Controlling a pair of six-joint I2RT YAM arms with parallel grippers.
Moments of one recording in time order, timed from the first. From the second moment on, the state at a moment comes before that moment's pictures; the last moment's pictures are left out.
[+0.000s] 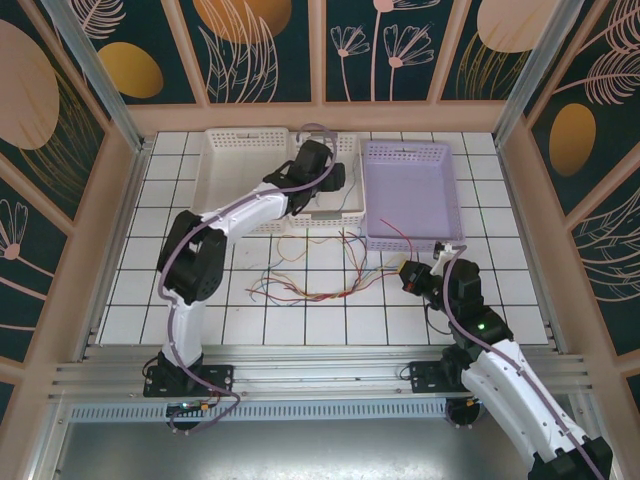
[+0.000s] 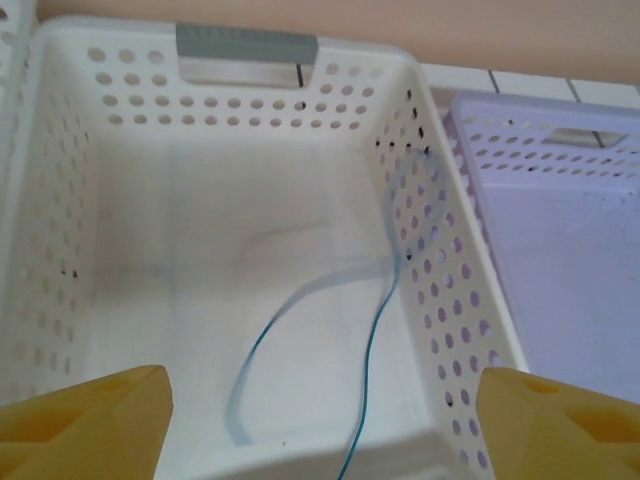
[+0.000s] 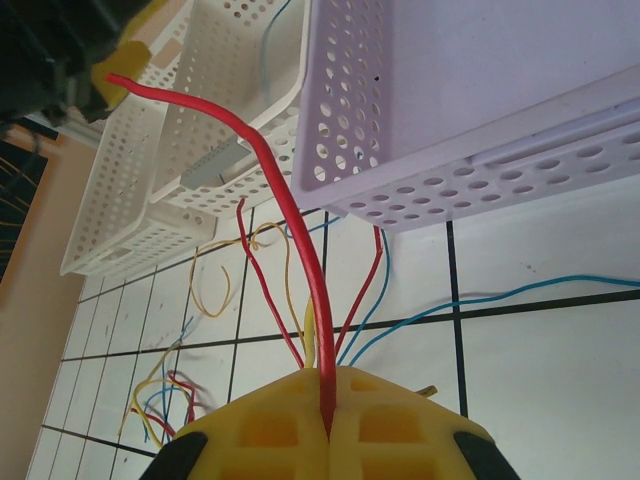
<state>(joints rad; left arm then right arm) -0.63 2.02 1.63 -0.24 -0.21 -0.51 0.39 0.46 0.29 -0.29 -0.18 0.76</state>
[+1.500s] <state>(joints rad) -0.70 1.15 0.44 -0.11 0.12 -0.89 0.42 0.51 0.35 -0.24 -0.19 0.77</state>
